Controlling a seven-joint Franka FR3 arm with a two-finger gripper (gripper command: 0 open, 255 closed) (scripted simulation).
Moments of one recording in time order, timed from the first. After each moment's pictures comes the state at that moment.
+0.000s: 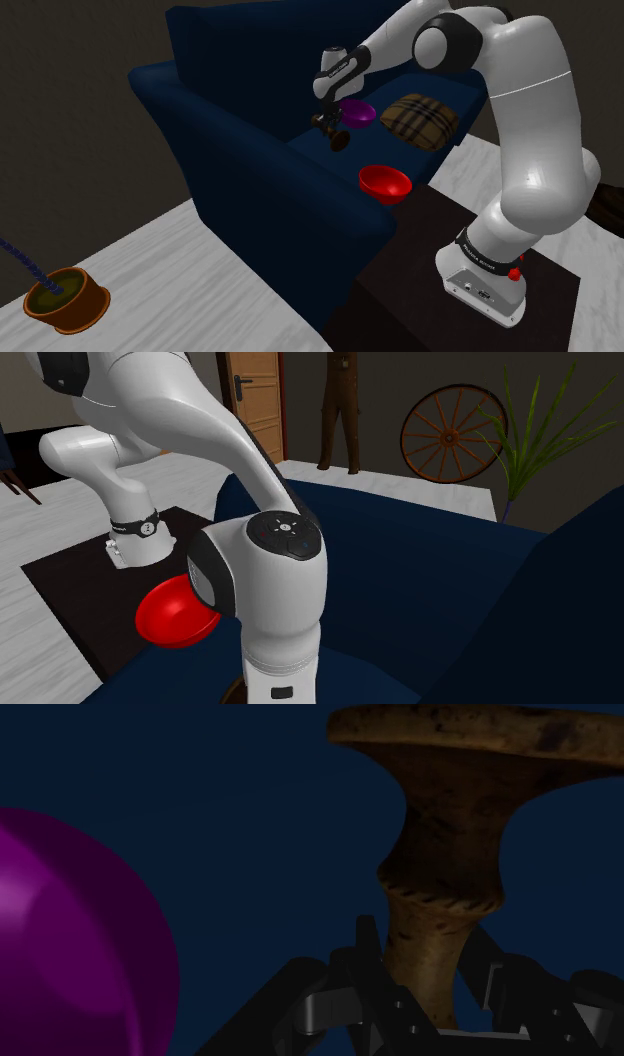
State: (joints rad) arm -0.07 0.75 -0.16 -1.61 0.00 2.35 -0.10
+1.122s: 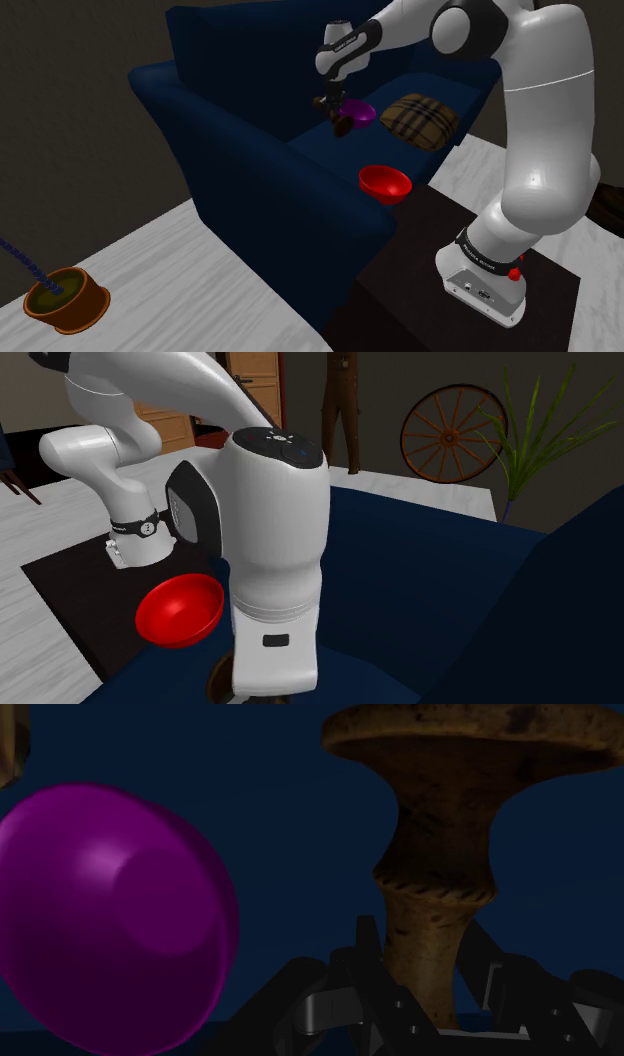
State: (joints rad) arm -0.06 0.62 -0.17 -1.60 -0.02 2.22 -0.11
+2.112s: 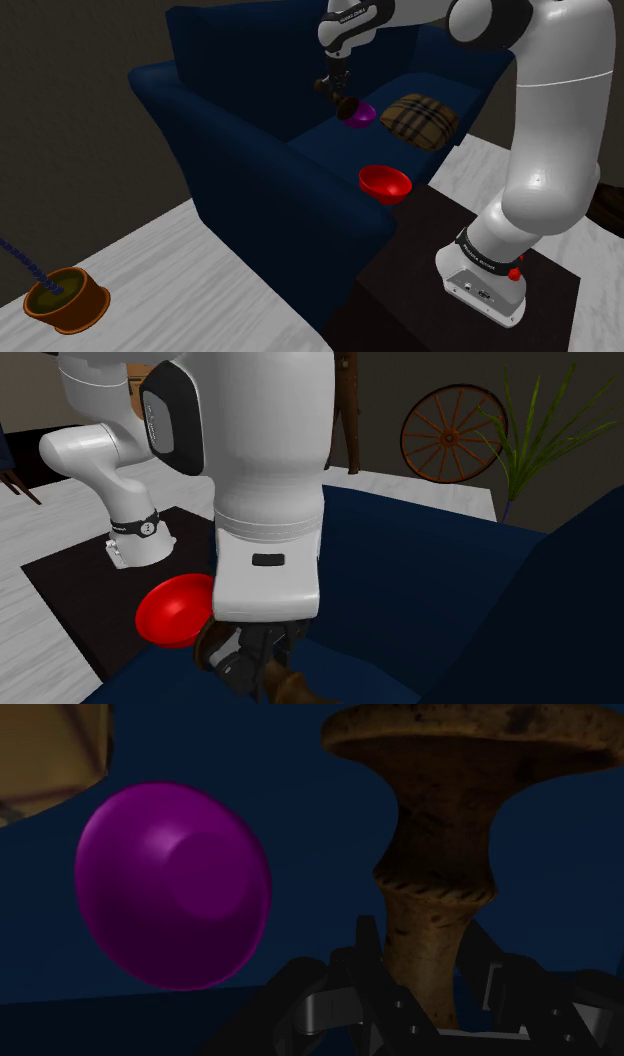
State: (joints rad) arm -0.06 0.52 -0.18 -1.55 -0.03 2.07 -0.12
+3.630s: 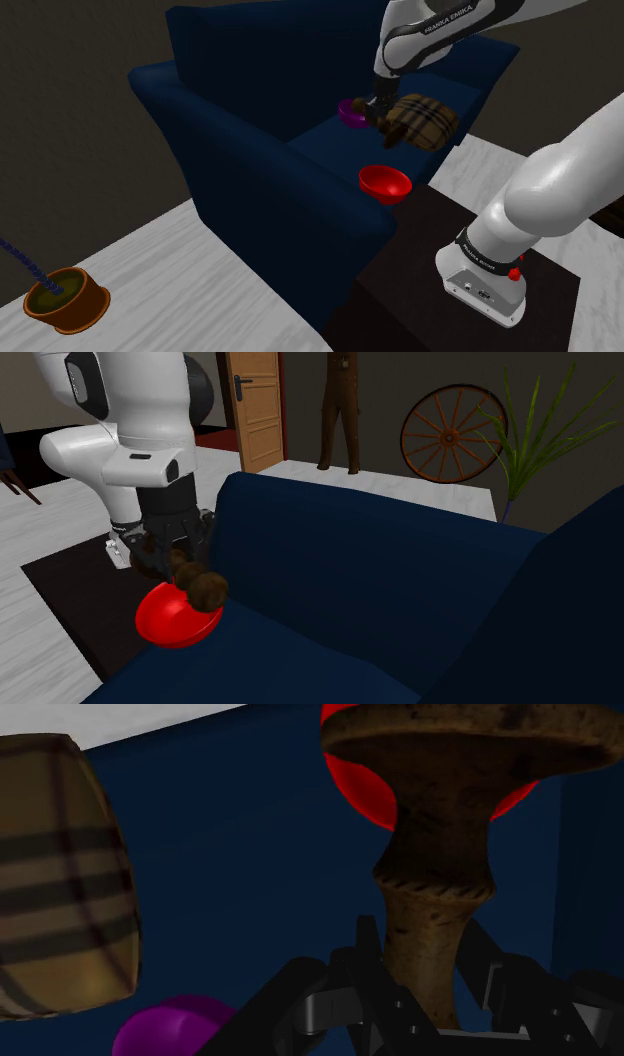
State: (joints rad) arm -0.01 -0.20 -0.19 -2.45 -0.19 2.25 0.00
